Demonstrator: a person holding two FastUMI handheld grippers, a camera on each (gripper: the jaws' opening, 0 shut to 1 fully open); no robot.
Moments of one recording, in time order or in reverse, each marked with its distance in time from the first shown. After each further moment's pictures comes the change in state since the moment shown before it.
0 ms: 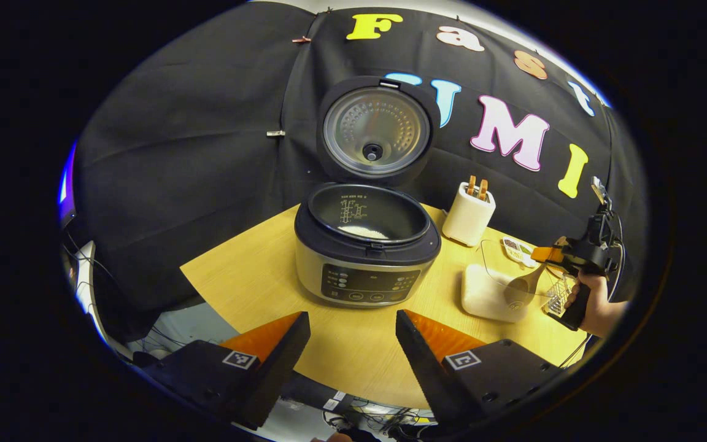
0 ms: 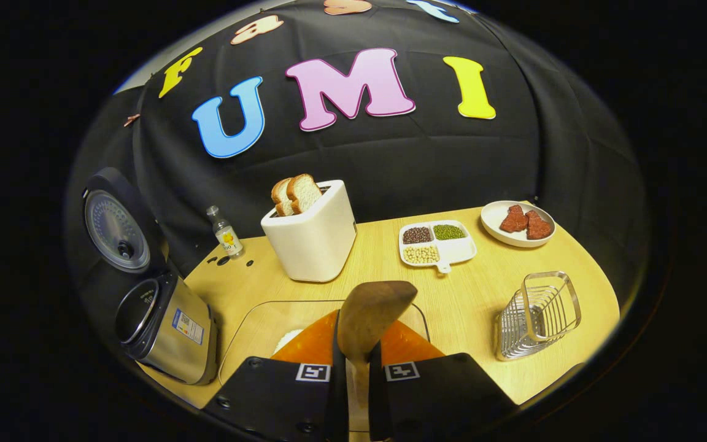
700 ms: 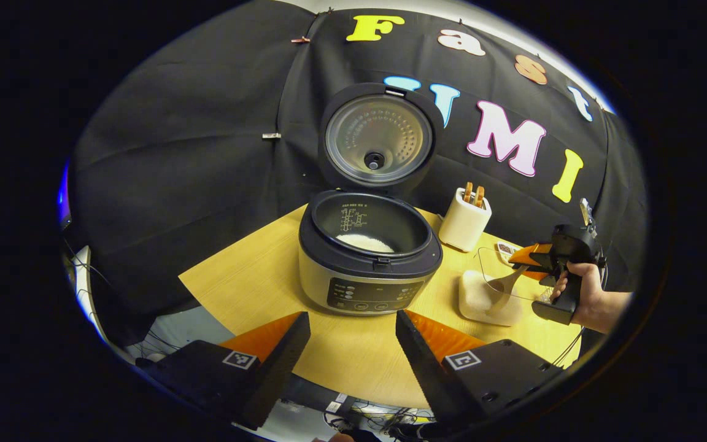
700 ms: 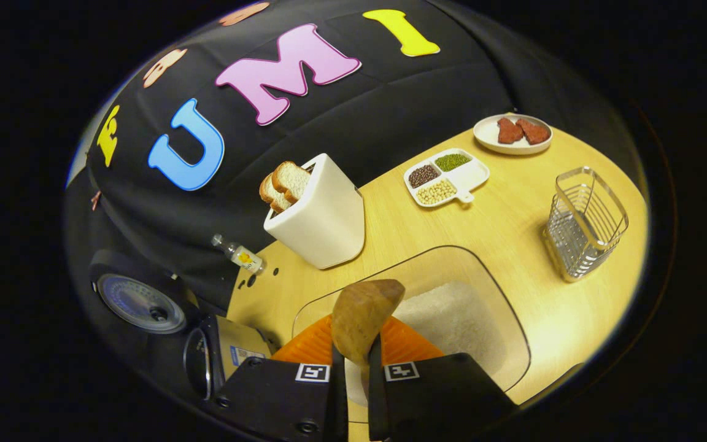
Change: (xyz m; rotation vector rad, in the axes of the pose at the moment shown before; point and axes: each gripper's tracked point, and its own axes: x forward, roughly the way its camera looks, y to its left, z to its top) left arm -0.003 0.018 0.019 -0.012 0.002 -0.036; right arm 0.013 0.053 -0.017 0.468 0.171 0.051
